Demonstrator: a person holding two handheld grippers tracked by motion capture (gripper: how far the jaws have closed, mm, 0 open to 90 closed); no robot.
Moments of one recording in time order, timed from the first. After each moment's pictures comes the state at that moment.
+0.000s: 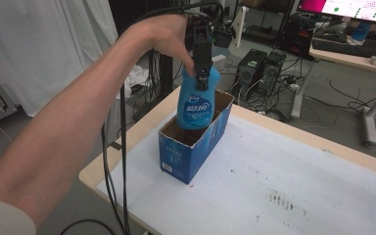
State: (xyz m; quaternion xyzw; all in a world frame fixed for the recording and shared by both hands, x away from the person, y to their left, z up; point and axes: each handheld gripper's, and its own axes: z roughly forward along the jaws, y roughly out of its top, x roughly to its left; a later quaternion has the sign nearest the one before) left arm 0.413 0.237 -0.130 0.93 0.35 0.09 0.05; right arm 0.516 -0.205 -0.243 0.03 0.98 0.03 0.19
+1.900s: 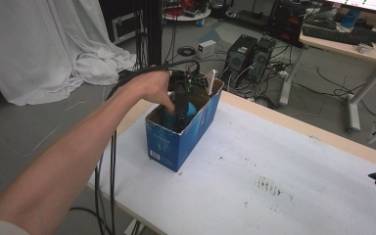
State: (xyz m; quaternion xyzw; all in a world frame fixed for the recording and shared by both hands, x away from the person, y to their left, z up) left arm 0.428 0.249 -0.279 0.93 0.35 0.06 0.03; right arm 0.513 -0.203 -0.265 0.03 0.98 0.02 0.18
